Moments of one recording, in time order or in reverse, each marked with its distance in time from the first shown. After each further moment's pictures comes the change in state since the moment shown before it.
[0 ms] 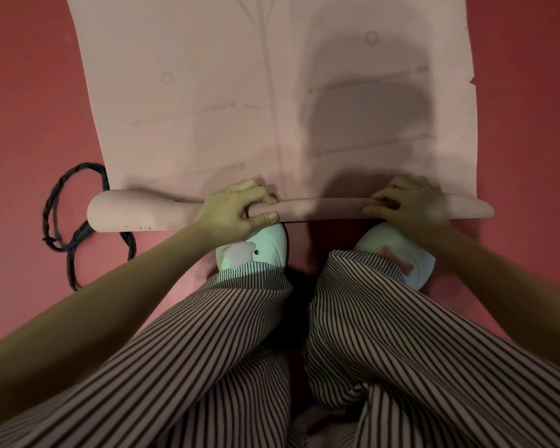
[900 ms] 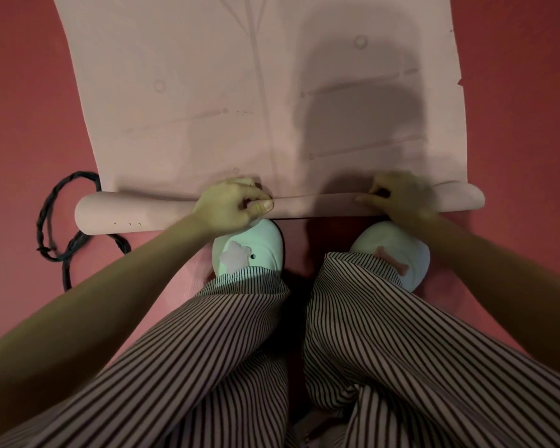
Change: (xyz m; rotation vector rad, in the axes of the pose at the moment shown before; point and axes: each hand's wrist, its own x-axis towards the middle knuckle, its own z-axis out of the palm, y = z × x) left_hand 0.020 0.004 -0.011 0.121 -0.029 0.035; right_hand 0.019 0.003 0.001 0.181 -0.031 0.033
